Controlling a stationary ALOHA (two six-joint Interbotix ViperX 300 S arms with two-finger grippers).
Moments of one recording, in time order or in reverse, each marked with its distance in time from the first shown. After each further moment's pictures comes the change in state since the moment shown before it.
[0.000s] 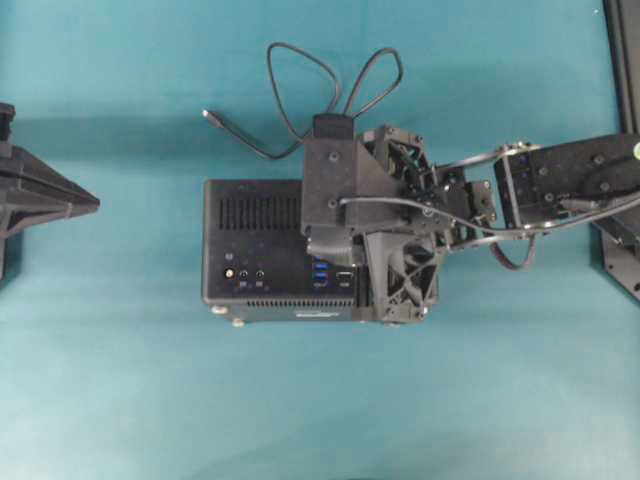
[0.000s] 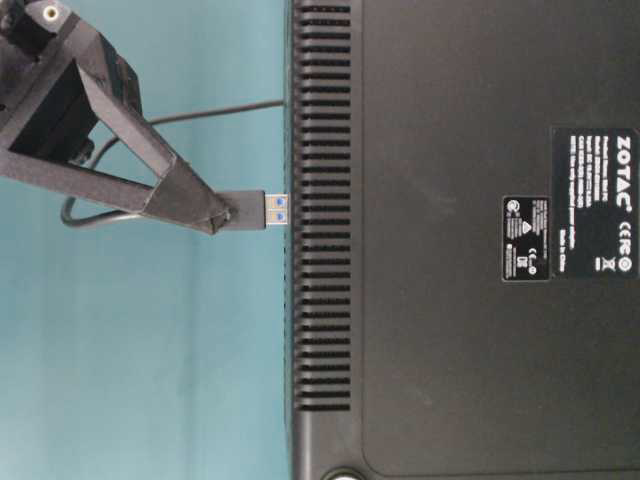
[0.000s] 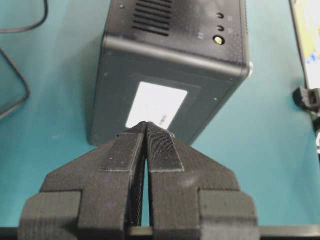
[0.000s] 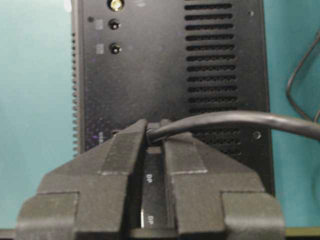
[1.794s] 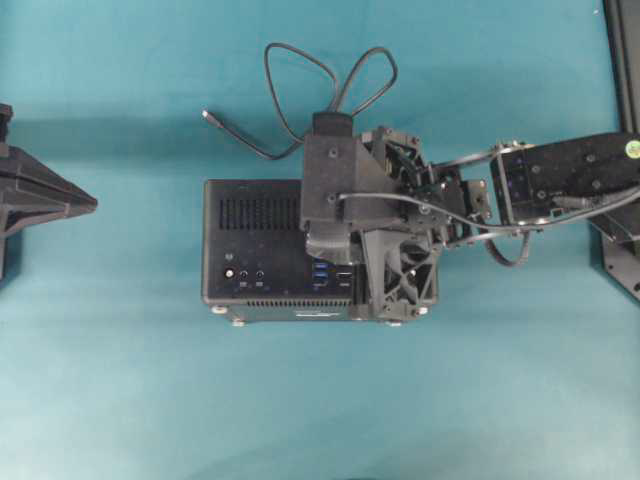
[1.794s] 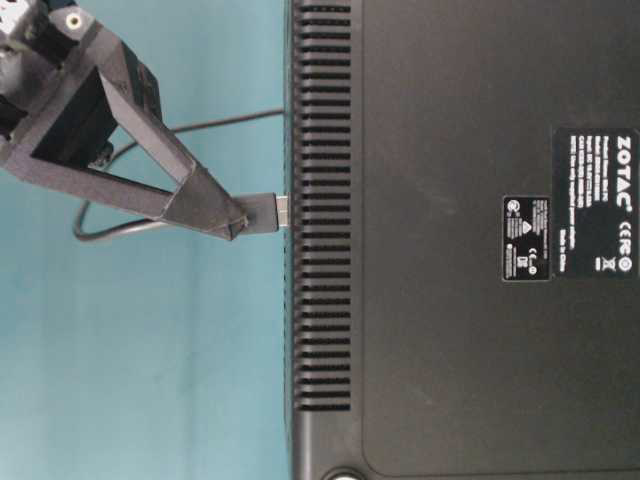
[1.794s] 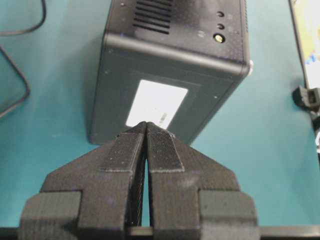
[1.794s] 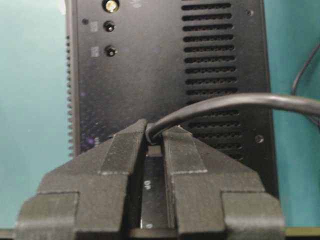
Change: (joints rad) left arm -0.002 -0.011 0.008 0.000 0.003 -0.003; right arm -0.003 0.000 0.026 0.026 -0.046 0.000
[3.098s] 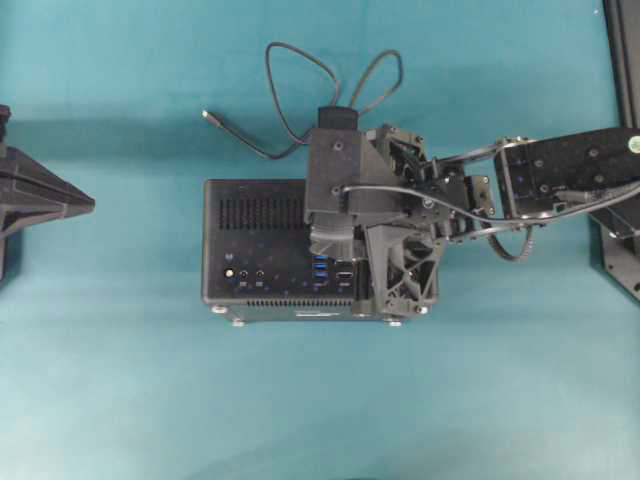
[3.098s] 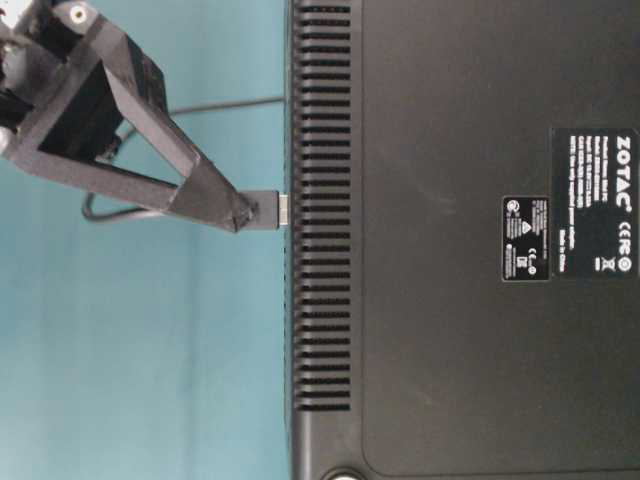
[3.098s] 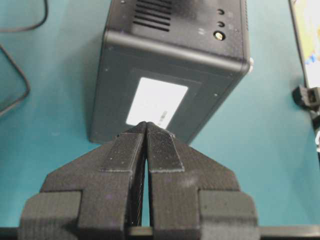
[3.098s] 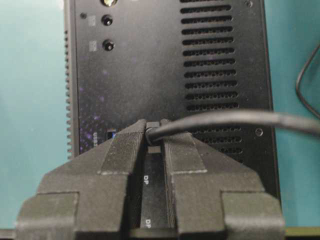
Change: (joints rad) left arm 0.002 -0.015 0.009 0.000 -0.002 -0.002; right arm -0.021 -0.009 0.021 0.014 -0.014 -0.003
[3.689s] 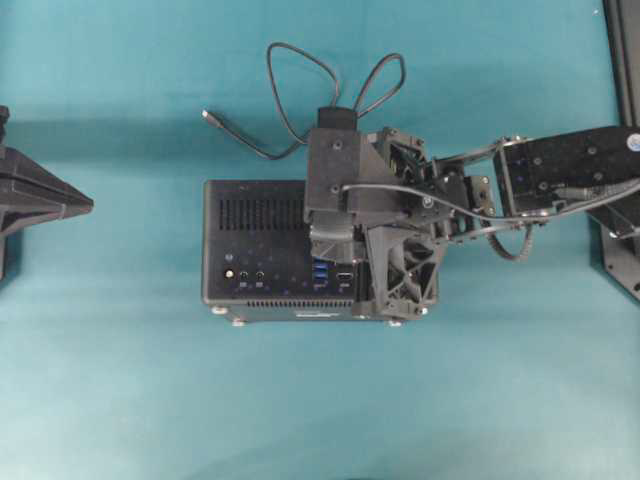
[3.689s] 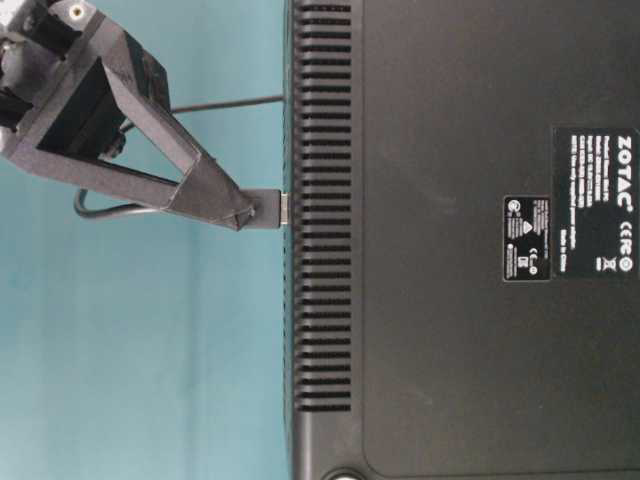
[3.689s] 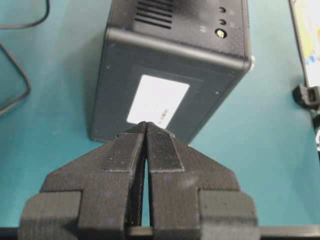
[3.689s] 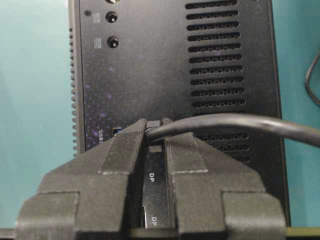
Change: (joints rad) left arm -0.002 -0.008 0.008 0.000 0.002 0.000; right arm 0.003 0.002 0.000 0.046 -0.006 -0.005
